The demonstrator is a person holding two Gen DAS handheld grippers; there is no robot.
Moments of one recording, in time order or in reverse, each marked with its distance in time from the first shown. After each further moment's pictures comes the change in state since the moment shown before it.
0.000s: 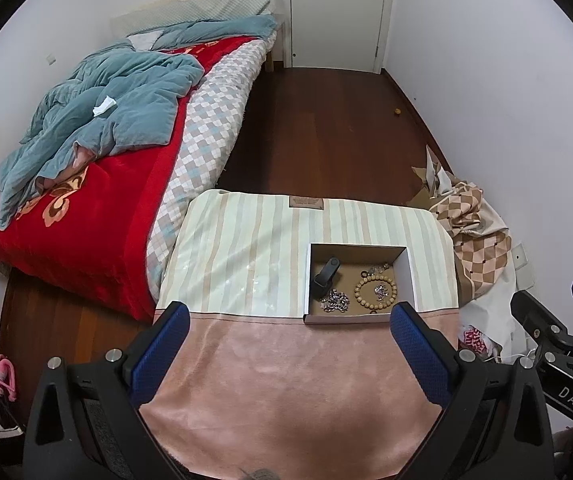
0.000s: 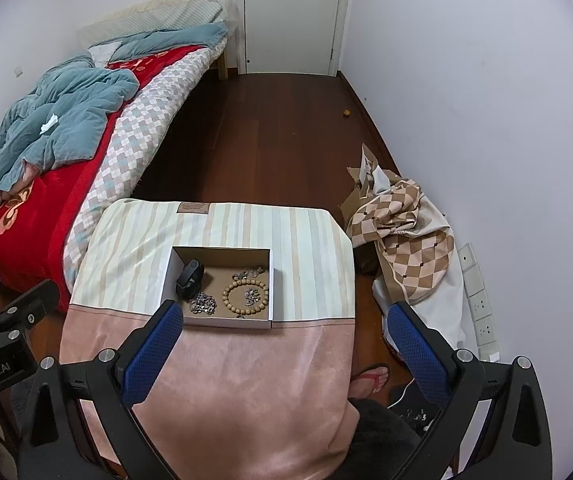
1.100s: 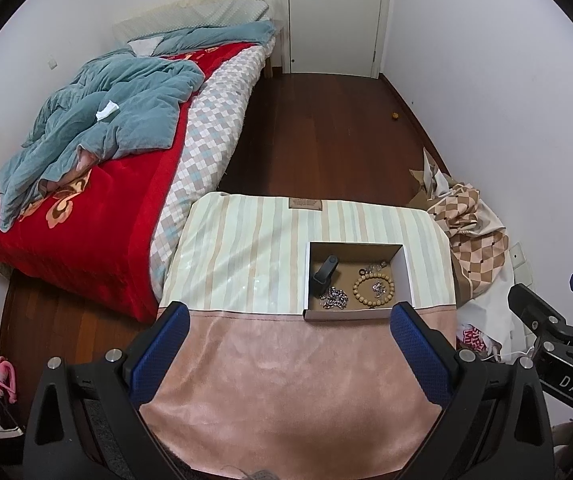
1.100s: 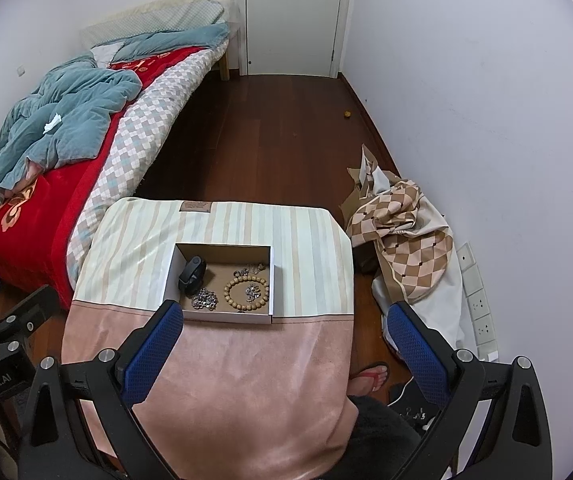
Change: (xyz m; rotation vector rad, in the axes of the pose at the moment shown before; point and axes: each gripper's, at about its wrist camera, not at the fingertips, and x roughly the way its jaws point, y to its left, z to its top) left arm -0.015 -0.002 -0.009 0.009 -0.023 -0.001; right arm -0.014 0.002 -0.008 -0.002 -0.002 0.003
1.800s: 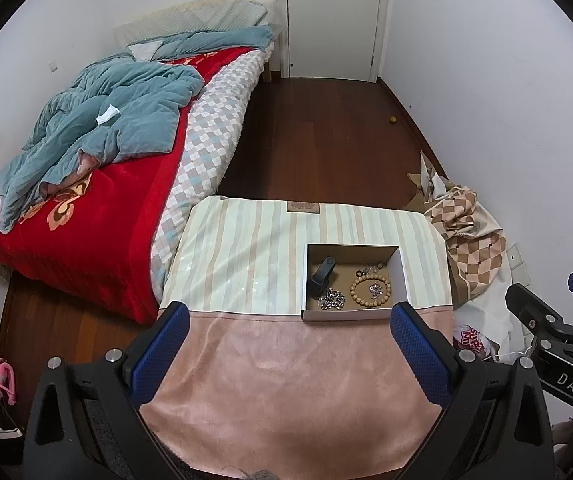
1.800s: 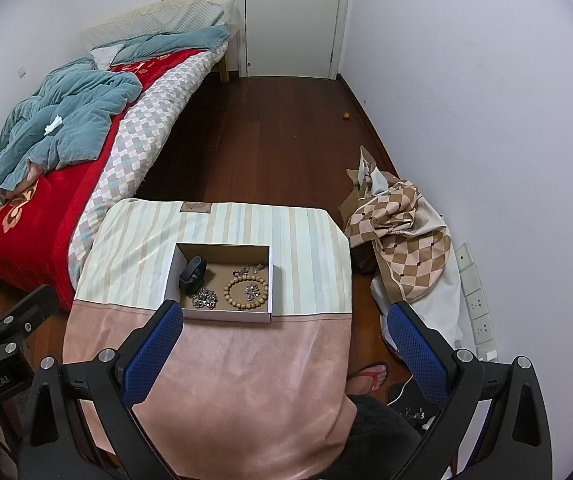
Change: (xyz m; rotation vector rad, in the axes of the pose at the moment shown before) left arm -0.008 -0.002 -0.002 0.005 -0.015 -0.004; right arm -0.006 -0.002 0.000 0.002 -0.003 0.001
